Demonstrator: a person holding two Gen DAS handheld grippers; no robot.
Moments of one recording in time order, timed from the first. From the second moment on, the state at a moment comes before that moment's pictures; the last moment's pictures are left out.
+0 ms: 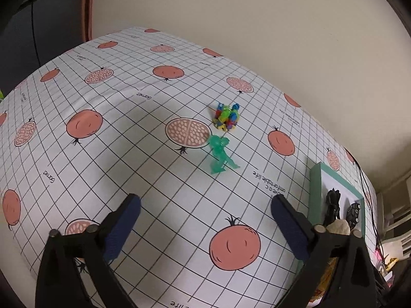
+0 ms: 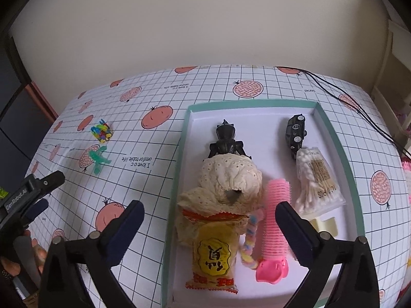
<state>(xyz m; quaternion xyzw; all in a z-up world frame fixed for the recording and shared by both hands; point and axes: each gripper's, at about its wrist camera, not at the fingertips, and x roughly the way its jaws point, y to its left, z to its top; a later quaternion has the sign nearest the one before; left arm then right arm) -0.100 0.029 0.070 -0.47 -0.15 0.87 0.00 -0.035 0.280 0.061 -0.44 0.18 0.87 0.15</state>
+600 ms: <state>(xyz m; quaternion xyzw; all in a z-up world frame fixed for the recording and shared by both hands) -0.105 0.018 0.072 -0.44 -0.16 0.88 0.01 -0.043 0.277 0.063 -0.43 0.19 0.87 0.15</state>
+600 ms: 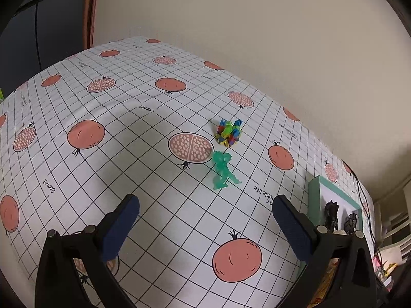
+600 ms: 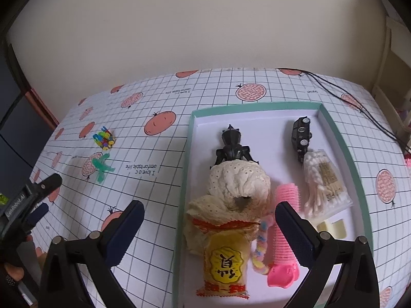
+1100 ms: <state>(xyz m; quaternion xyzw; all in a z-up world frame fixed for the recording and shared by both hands) -0.109 0.013 0.067 -0.43 -0.19 0.88 0.01 -0.056 0.265 0.066 -0.42 0.16 0.88 0.15</state>
